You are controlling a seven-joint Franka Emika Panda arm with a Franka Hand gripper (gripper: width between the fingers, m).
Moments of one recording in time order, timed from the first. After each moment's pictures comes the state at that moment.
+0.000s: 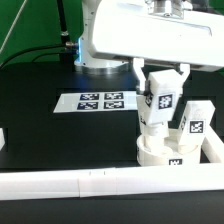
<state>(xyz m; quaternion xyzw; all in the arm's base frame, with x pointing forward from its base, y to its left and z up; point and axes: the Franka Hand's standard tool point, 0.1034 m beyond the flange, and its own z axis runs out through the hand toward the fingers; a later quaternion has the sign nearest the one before) 0.620 0.065 0.108 0.95 0.13 0.28 0.09</state>
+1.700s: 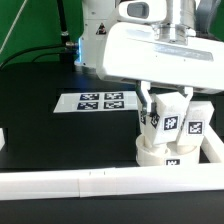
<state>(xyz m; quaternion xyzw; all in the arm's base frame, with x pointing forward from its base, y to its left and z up) 0.616 0.065 0.082 0.95 0.13 0.27 0.09</state>
